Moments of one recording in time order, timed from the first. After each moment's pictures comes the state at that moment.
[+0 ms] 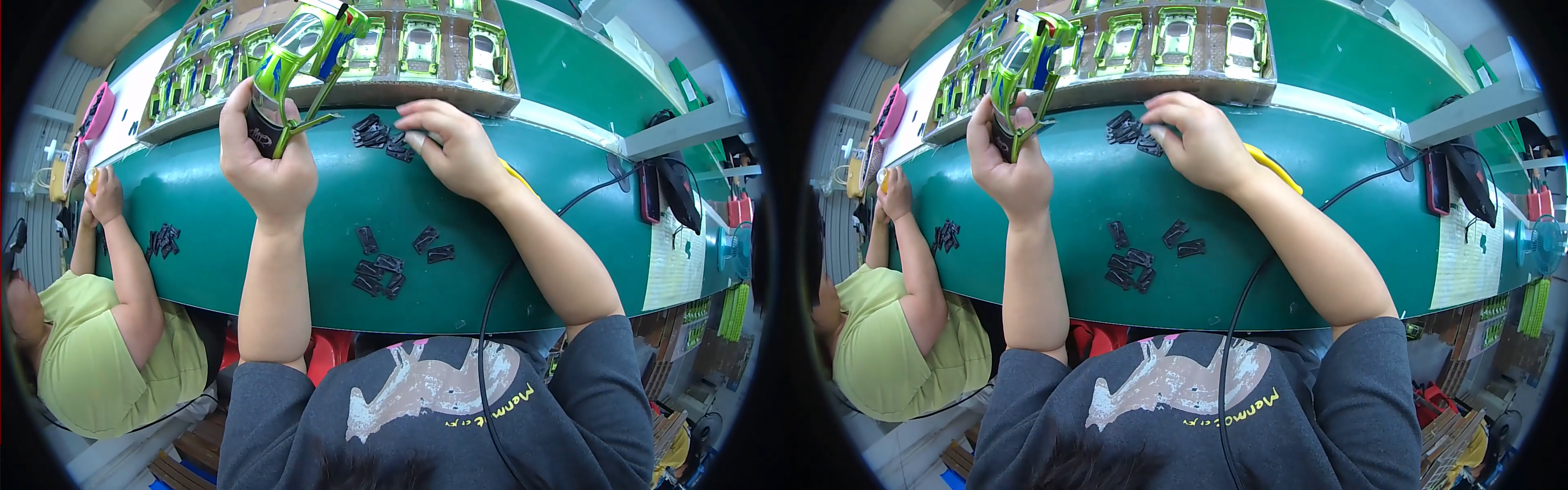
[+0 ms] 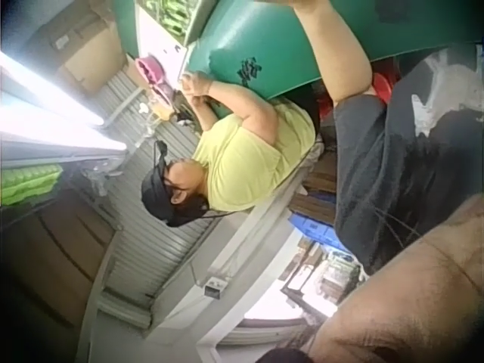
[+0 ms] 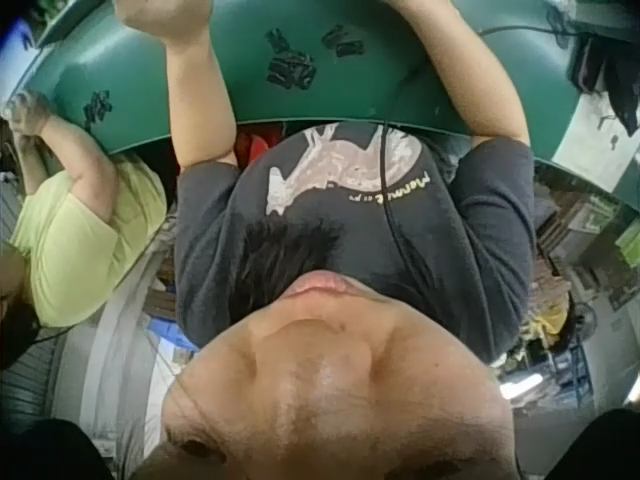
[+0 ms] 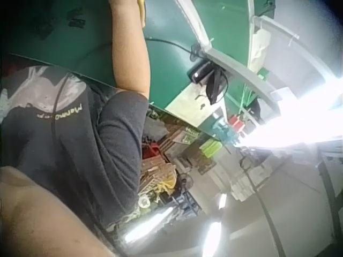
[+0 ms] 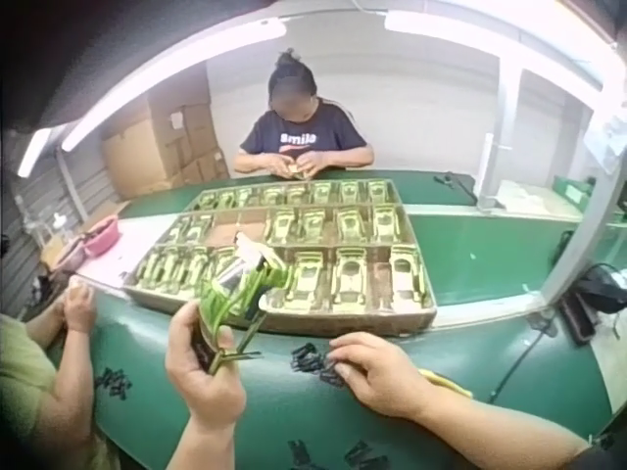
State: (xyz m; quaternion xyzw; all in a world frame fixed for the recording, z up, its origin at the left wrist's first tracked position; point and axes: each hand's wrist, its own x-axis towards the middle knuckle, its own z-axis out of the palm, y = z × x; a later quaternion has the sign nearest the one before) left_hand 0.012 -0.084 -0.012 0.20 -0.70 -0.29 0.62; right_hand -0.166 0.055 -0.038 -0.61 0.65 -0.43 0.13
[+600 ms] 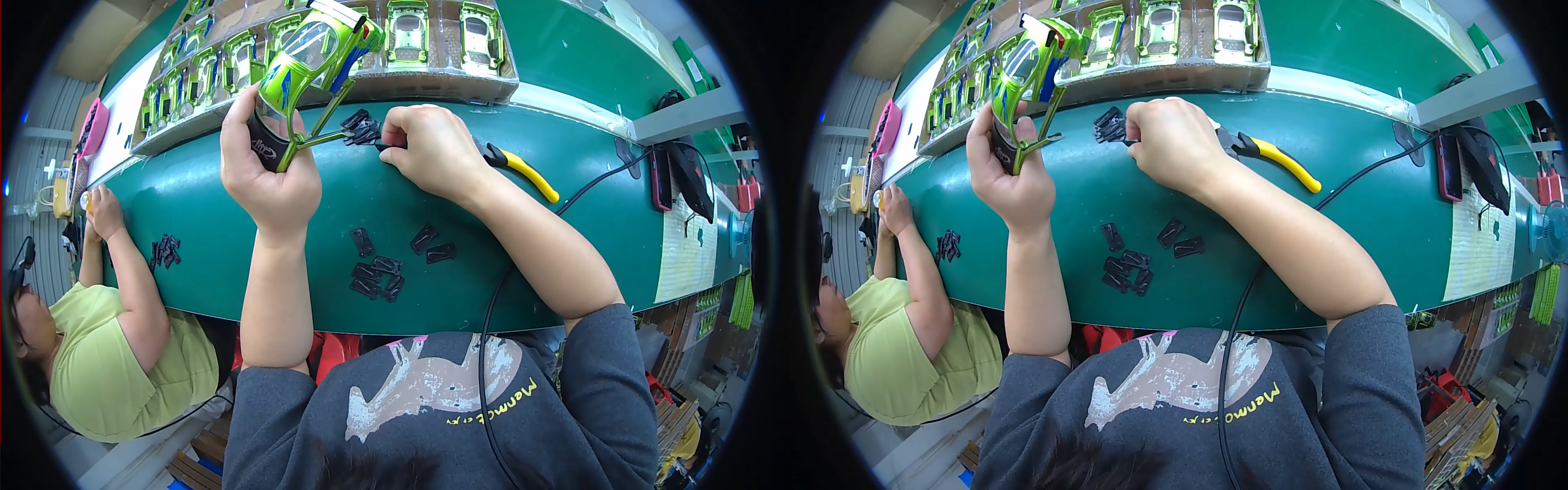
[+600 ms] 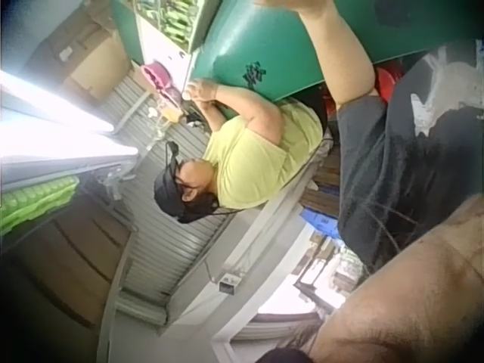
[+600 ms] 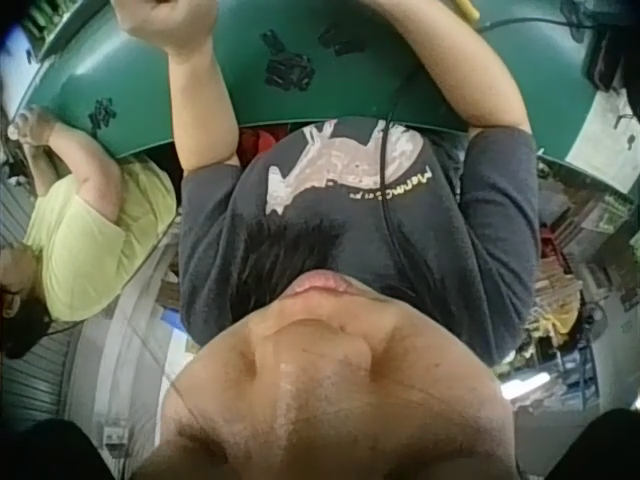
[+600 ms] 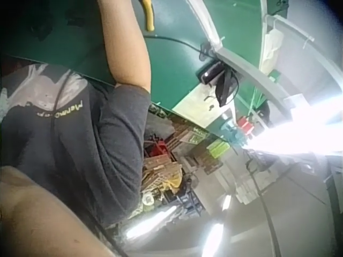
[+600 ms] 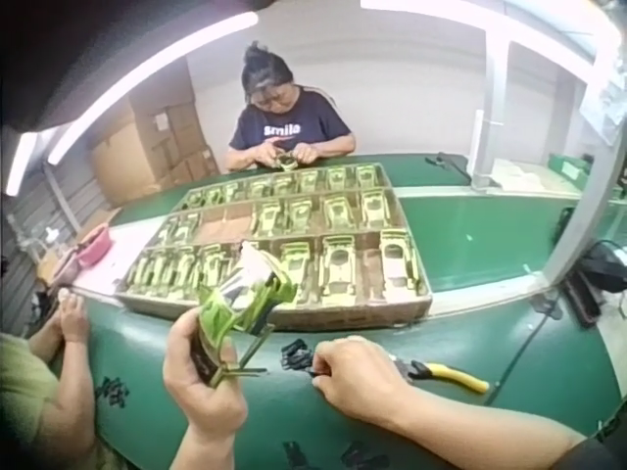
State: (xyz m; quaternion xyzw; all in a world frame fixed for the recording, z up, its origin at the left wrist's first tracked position) left_hand 0.007 -0.078 -0.018 0.18 -0.75 -0.26 0.58; right_hand -0.146 0.038 -0.022 -0.52 0.78 -0.26 0.23
